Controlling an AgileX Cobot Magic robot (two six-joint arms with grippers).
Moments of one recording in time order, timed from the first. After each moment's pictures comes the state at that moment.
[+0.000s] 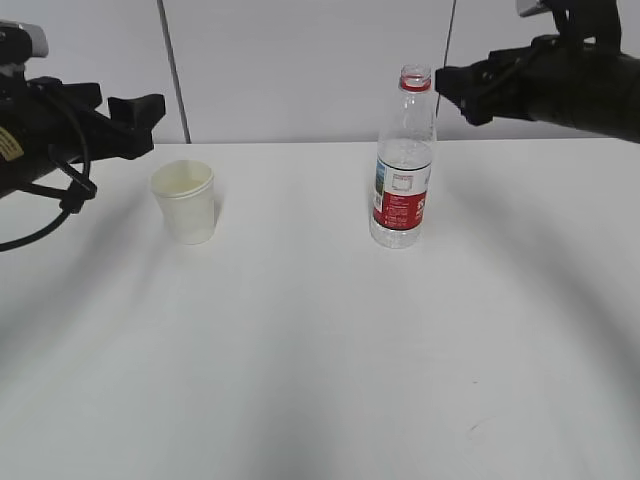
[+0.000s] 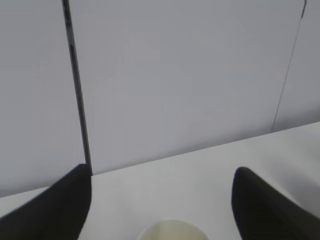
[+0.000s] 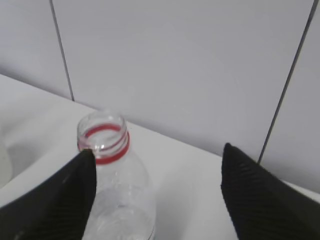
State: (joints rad) left arm -0.15 1.71 -0.79 0.34 -0.77 -0.28; right arm 0.07 1.72 -1.03 -0.75 -0.49 0.53
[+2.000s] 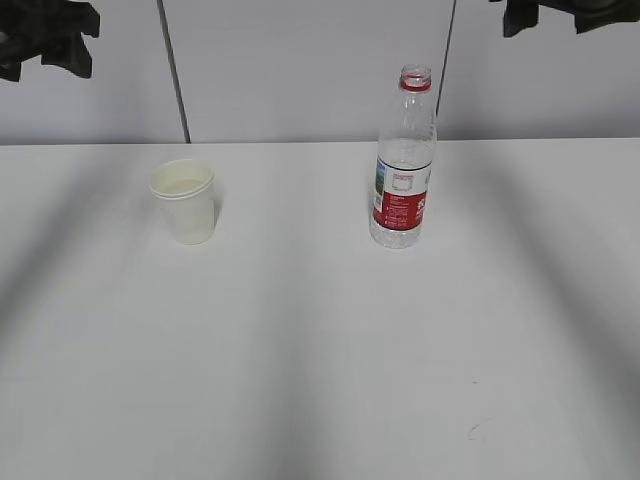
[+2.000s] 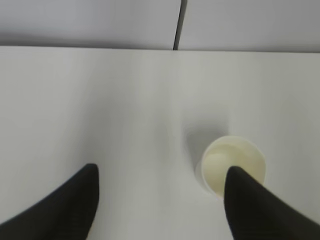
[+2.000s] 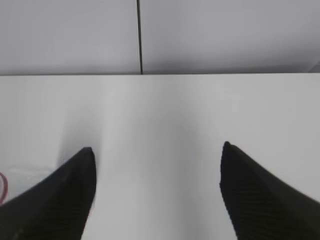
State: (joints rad) left arm -0.16 1.66 -1.48 0.14 0.71 -0.30; right arm 0.20 1.75 -1.66 -0.37 0.78 0.39
